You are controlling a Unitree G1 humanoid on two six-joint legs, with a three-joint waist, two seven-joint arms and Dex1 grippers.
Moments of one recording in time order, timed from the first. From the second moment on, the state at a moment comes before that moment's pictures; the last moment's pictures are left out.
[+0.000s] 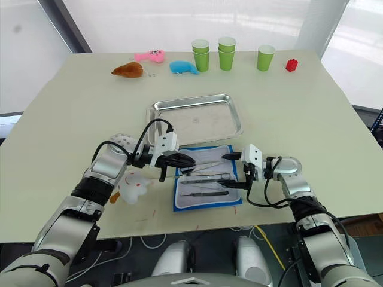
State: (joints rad) left arm -0.64 0.56 -0.28 0.43 -0.06 0.08 -1.34; right arm -0.49 -0.35 0.20 0.59 0.18 -0.20 1.30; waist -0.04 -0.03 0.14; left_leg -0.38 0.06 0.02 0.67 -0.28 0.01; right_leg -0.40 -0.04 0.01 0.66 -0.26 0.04
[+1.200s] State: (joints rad) left arm -0.82 0.63 -0.43 0.23 0.02 0.59 -1.42; right arm -0.49 -0.34 0.20 0.59 0.18 -0.20 1.30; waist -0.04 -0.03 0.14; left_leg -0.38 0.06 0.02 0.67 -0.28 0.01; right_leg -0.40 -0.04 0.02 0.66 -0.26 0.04
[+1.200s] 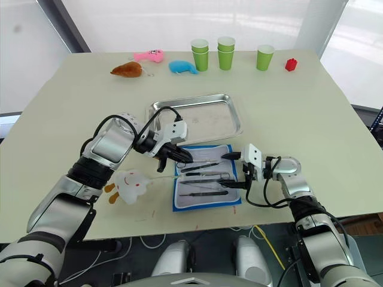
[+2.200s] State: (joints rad) left arm -0.84 0.73 -0.44 0.17 0.00 0.64 -1.47; right arm -0.49 -0.33 0.20 0.59 0.18 -0.20 1.29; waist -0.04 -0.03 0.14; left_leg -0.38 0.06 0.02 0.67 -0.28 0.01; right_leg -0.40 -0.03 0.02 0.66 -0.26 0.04
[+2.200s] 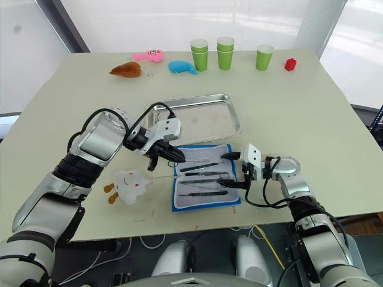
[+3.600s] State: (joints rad) left arm -0.73 0.46 -0.02 -0.03 -0.22 0.99 -0.72; right arm -0.52 -0.30 0.20 0.64 0.16 -0.23 1.31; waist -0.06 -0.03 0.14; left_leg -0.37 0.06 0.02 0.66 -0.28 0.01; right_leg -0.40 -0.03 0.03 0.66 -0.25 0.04
